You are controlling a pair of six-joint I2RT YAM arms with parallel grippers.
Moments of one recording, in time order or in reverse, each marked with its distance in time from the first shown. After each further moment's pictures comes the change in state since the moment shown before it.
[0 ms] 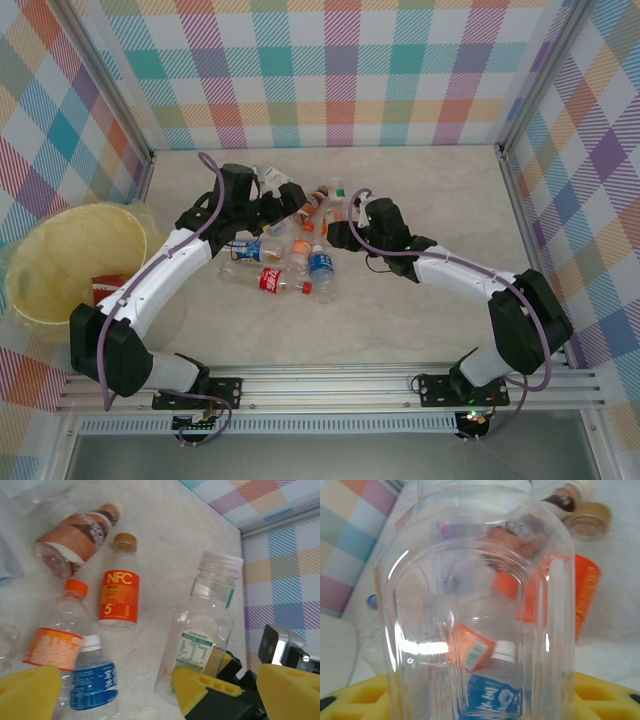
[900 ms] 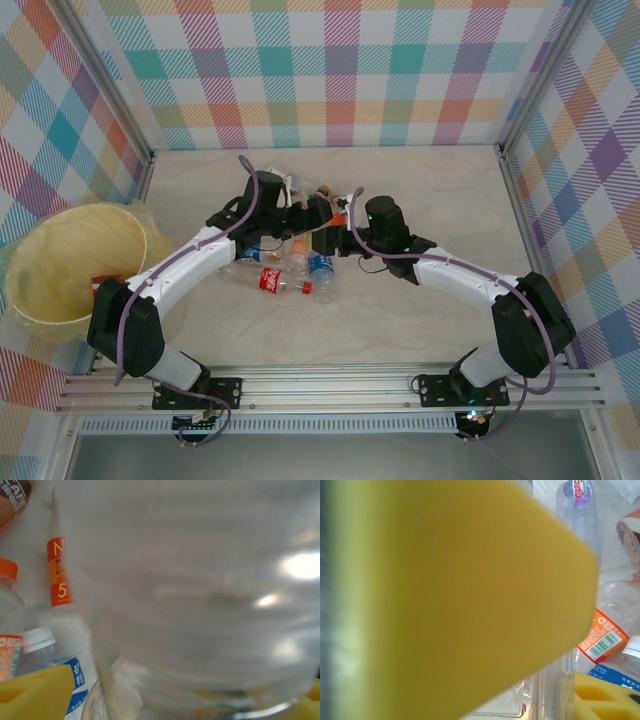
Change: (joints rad) left arm -0.109 0.119 -0.016 0.122 0.082 0.060; right arm 0.026 -0.019 0.008 0.111 -0.361 0.040
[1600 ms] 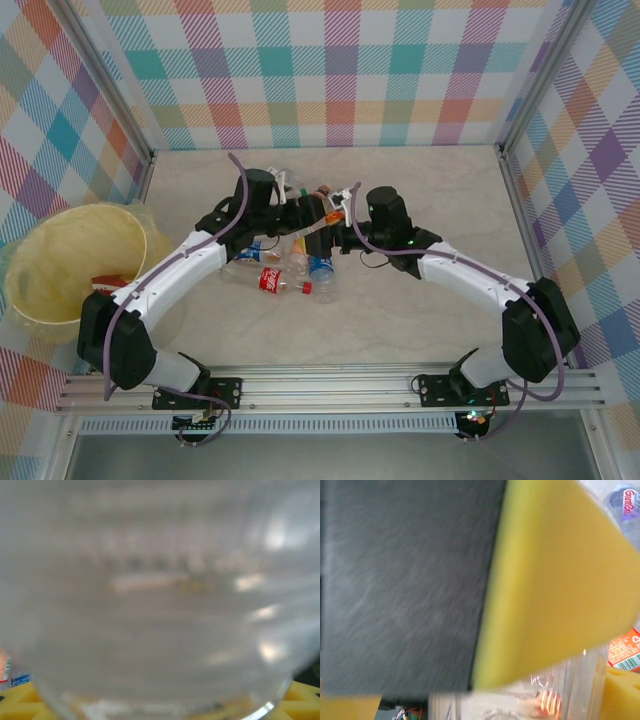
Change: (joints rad) left arm 0.015 -0.083 0.000 -0.010 -0.019 -0.003; right arm 0.001 -0.039 0.088 -0.127 -0.113 -0.148
